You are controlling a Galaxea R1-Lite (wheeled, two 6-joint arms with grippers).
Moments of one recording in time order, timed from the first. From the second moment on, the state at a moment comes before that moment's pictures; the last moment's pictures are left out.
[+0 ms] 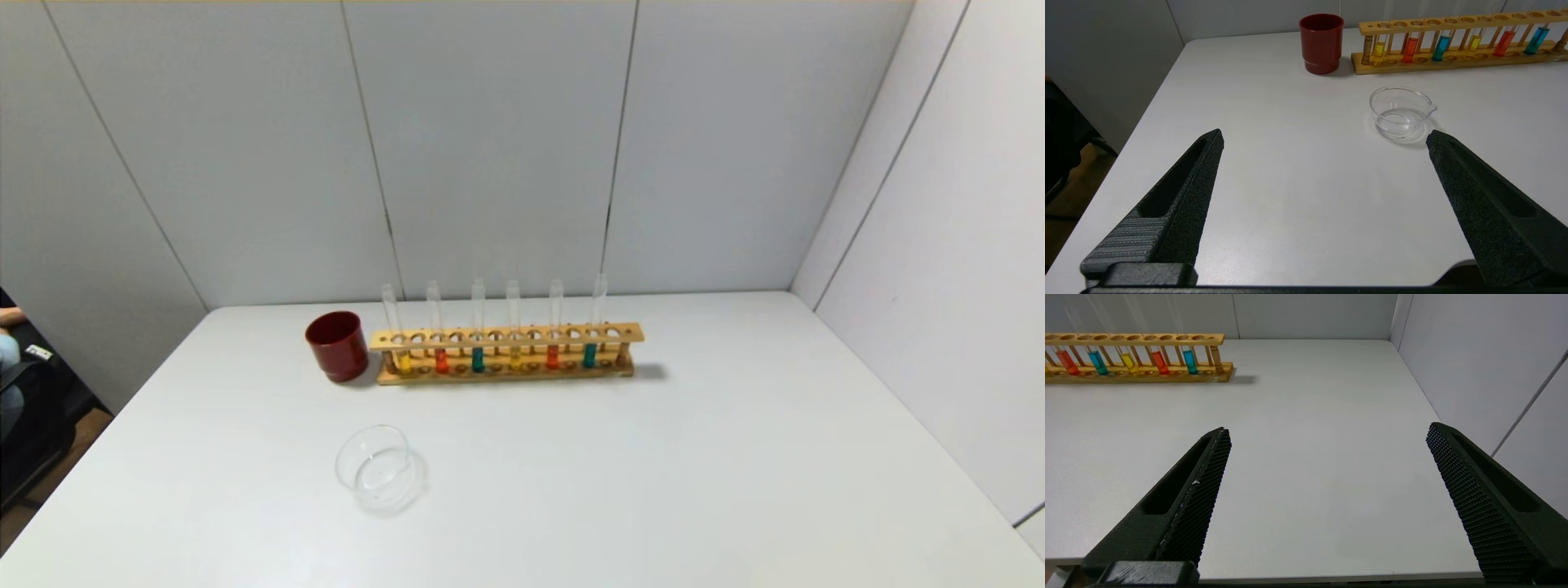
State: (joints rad) left arm 0.00 0.00 0.00 0.01 -0.01 0.02; right arm 0.00 0.00 0.00 0.00 0.01 0.00
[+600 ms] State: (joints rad) left arm 0.00 0.18 -0.46 0.23 -0.03 0.02; right arm 0.00 0.00 0.00 0.00 0.01 0.00
